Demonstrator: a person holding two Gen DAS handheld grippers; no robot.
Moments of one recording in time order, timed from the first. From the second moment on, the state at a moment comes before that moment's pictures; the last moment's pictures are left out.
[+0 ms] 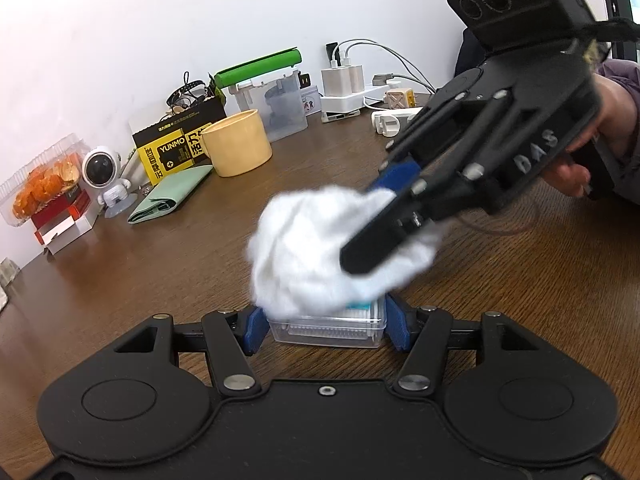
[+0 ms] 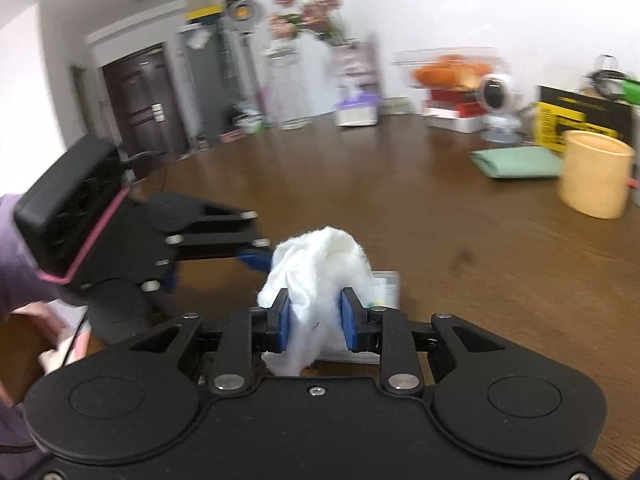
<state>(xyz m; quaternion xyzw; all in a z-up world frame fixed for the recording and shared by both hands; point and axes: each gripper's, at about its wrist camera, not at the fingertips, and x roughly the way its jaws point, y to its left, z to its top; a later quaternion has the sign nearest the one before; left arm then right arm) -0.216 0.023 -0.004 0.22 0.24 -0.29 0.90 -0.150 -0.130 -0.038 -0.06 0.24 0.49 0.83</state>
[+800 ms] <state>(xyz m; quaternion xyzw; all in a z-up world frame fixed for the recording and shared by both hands) -0.197 0.030 -0.003 0.22 0.24 -0.29 0.90 -0.170 -0.115 -0.038 -0.11 0.21 0.51 0.82</state>
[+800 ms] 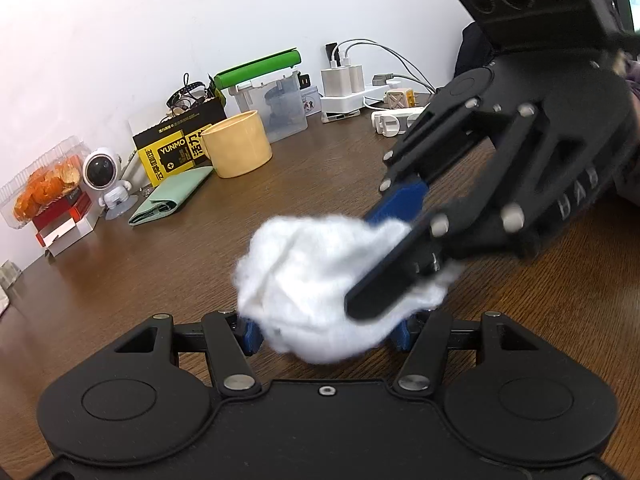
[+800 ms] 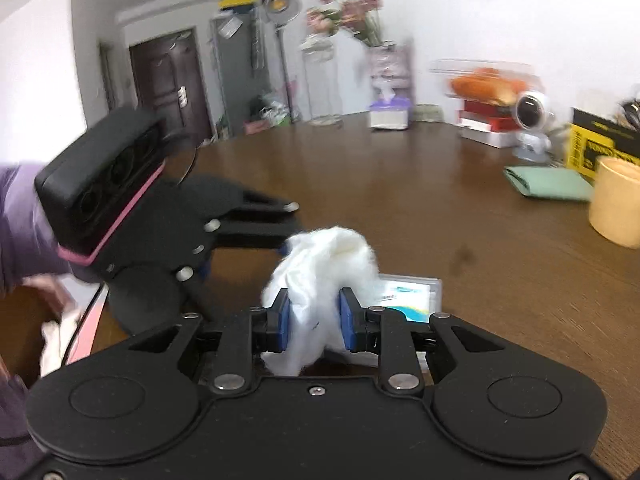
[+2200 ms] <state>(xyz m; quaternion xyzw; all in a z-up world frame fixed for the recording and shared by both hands) -0.178 0.044 -0.003 0.16 0.27 -0.31 0.90 -0.159 -0.120 -0.041 -0.09 0.23 0.49 0.83</state>
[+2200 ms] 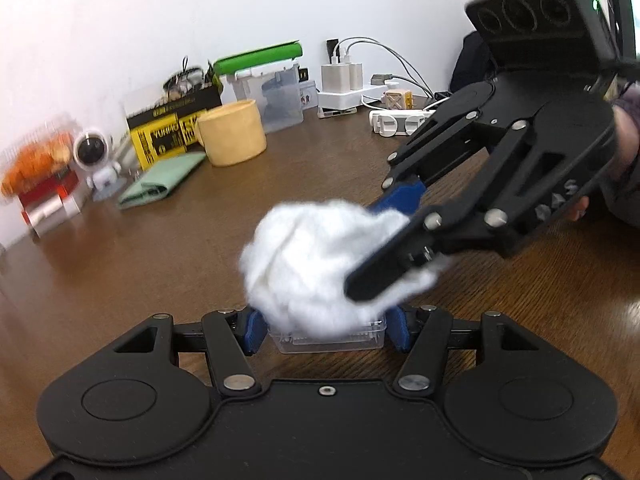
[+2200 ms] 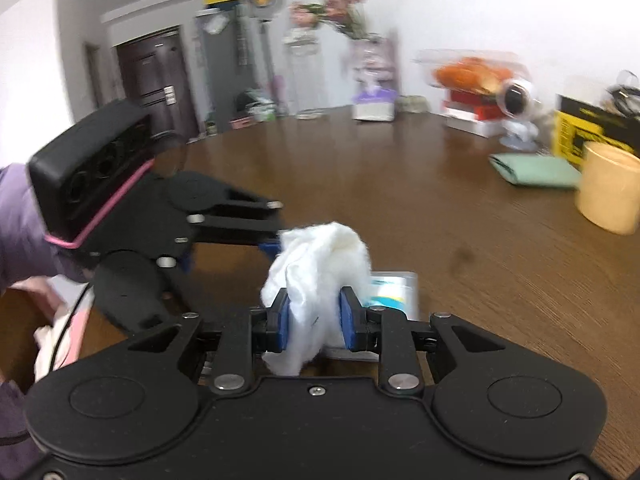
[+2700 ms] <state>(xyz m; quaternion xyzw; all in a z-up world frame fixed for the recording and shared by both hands) -0.171 0.054 -0.004 0.12 0.30 -0.33 0.89 -0.159 -0.120 -0.041 -0.07 0.24 0.51 0.83</state>
